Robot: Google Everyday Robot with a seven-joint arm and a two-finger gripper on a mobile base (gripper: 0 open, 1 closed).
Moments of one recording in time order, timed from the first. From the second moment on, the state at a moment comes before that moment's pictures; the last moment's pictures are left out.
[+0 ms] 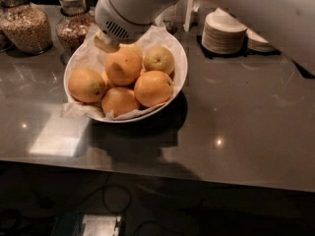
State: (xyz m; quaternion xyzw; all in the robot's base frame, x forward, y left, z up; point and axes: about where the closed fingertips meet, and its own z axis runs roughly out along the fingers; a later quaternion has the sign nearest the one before) arm 0.536 0.109 1.002 -0.59 0.71 0.04 0.38
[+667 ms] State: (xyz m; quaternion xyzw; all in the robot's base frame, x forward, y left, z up) arm 0.536 0.110 1.004 -0.59 0.71 0.04 0.38
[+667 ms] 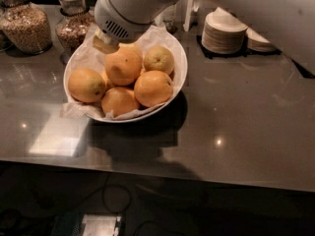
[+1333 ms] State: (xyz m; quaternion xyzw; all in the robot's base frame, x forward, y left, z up) arm 0.536 0.110 1.004 -0.59 0.71 0.04 0.38
